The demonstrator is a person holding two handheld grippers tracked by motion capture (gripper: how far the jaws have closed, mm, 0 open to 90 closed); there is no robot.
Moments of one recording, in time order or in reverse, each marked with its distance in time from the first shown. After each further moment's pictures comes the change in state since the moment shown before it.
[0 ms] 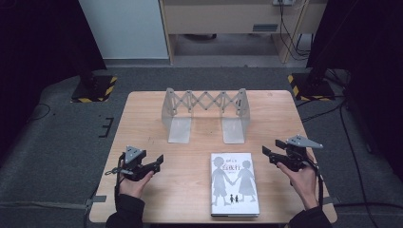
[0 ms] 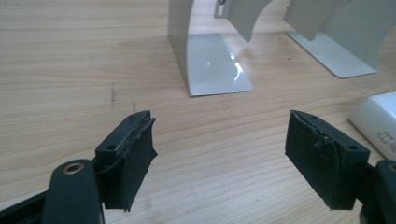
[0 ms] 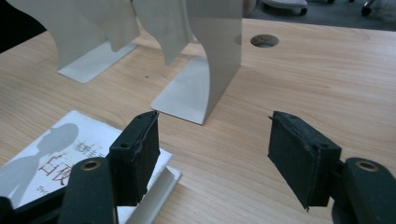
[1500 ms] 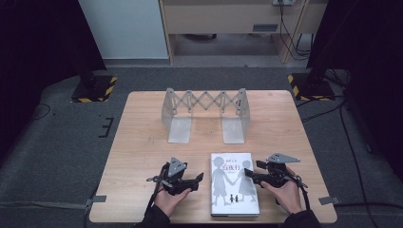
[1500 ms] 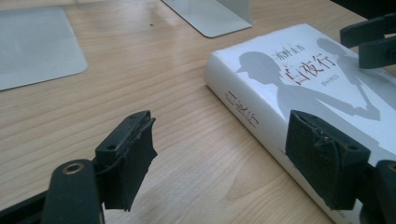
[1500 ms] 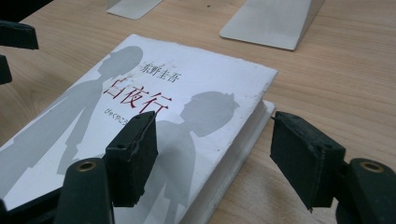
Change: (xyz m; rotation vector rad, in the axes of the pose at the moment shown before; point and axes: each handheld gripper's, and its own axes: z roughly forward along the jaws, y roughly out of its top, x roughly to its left) left arm -0.105 -0.024 0.033 0.087 -0.241 0.145; right arm 0.044 -0.052 0.023 0.149 0.166 0.039
